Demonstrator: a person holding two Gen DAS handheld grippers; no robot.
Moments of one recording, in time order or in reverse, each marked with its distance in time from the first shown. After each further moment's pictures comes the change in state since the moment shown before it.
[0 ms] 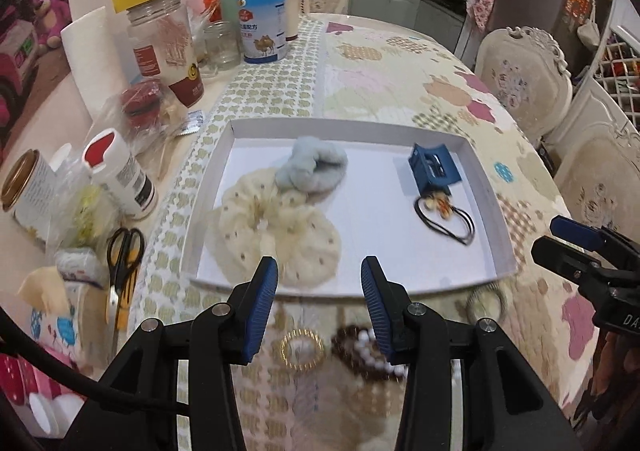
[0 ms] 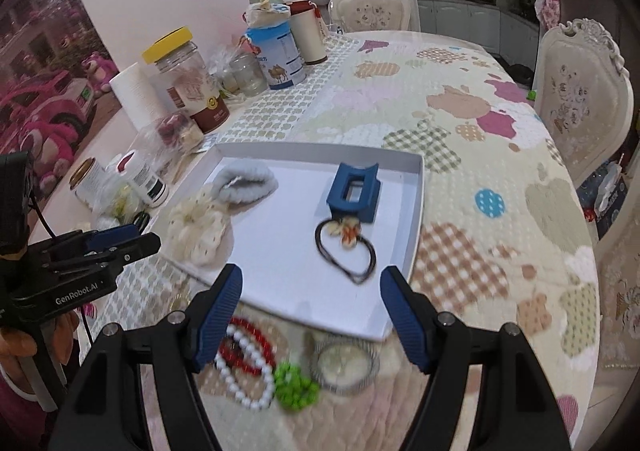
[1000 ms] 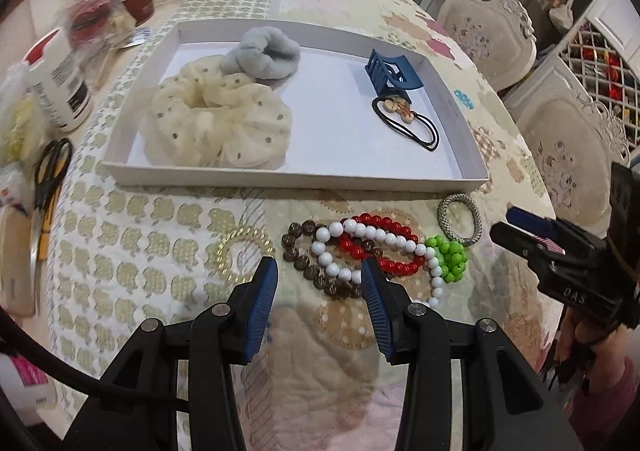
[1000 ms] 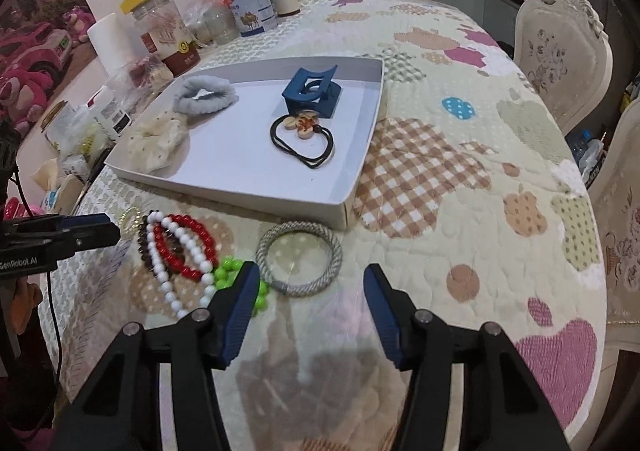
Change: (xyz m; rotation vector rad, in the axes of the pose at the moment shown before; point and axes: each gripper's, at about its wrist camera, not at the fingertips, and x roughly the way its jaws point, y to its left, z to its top) left arm 0.035 -0.002 -0.058 0.006 0.180 -0.226; right arm 0.023 -0.027 -0.079 -0.001 0.105 -0.087
